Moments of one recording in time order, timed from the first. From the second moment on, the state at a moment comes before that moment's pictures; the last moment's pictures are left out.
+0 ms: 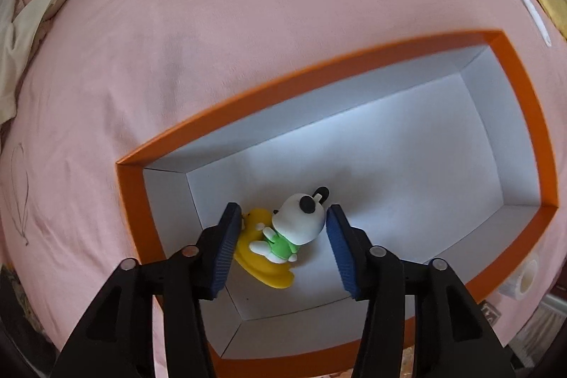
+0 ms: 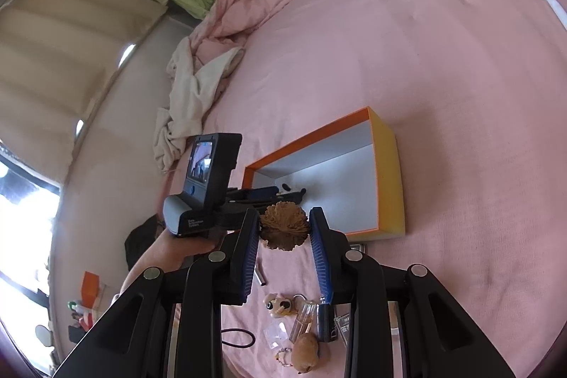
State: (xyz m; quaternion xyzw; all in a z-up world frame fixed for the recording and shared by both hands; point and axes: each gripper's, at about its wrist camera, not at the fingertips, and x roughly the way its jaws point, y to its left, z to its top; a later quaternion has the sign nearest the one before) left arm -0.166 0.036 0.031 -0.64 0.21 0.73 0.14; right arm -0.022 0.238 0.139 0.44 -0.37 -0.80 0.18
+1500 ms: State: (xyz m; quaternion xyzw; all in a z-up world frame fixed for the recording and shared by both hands) left arm 0.001 -0.046 0.079 -0.55 -0.21 0.80 0.09; right arm 0.041 0.168 0.059 0.54 -0.32 -0.77 0.10
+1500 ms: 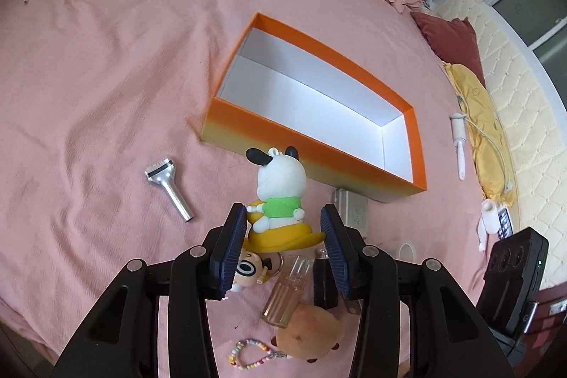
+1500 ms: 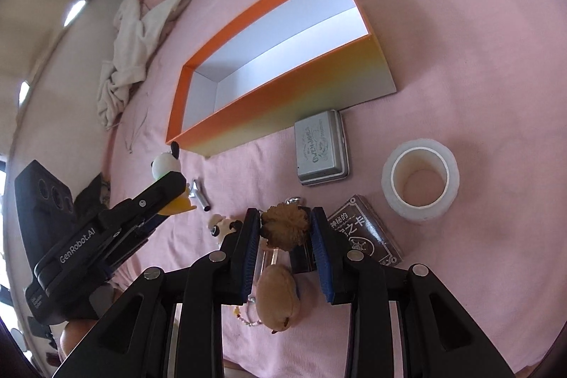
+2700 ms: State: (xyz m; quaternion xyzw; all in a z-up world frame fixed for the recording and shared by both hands) left arm 0.115 -0.027 0.065 -0.45 -0.11 0.89 0.06; right arm 0.137 0.170 0.047 0.36 -0.18 -0.91 -0.05
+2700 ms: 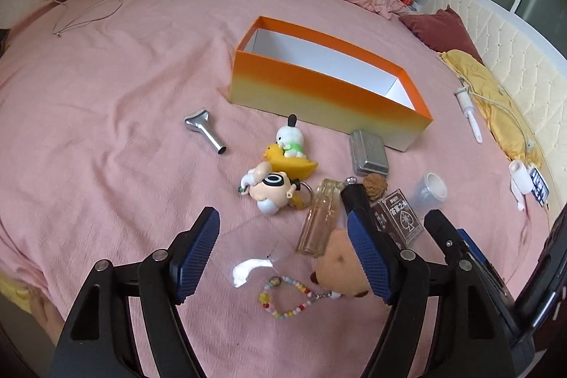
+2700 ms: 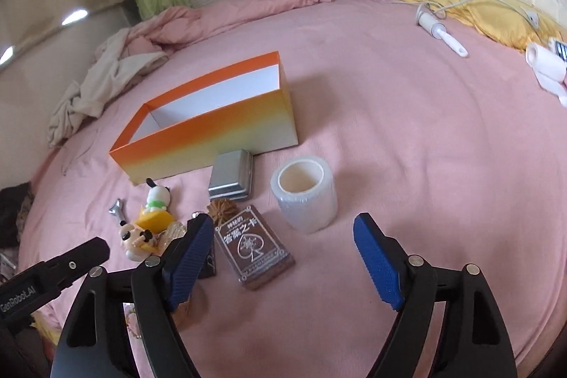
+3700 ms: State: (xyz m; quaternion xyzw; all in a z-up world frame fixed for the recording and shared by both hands) left arm 0.173 -0.005 0.008 -0.39 -0.02 0.92 0.00; right arm 0.187 0.151 -0.006 0.32 -0.04 -0.95 -0.03
